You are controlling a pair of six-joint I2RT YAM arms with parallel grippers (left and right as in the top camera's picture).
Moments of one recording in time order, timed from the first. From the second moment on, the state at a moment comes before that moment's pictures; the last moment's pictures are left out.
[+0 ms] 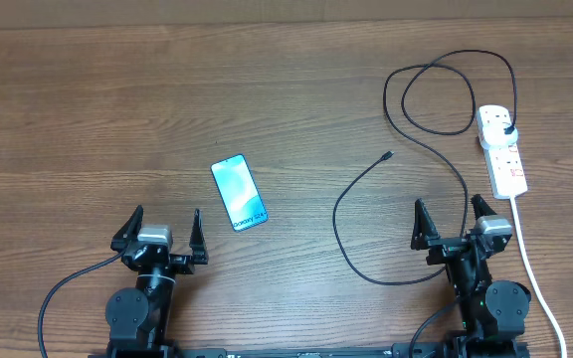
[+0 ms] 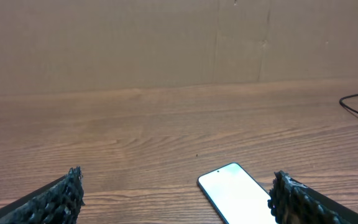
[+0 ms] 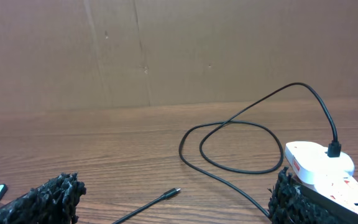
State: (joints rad) left arm -0.04 0.02 0.01 -0.07 0.04 0.00; right arm 0.01 0.01 0.02 -0.03 -0.11 0.10
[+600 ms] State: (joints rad) left arm -0.04 0.02 0.01 -0.07 0.04 0.00; right arm 0.01 0.01 0.02 -0.03 -0.11 0.10
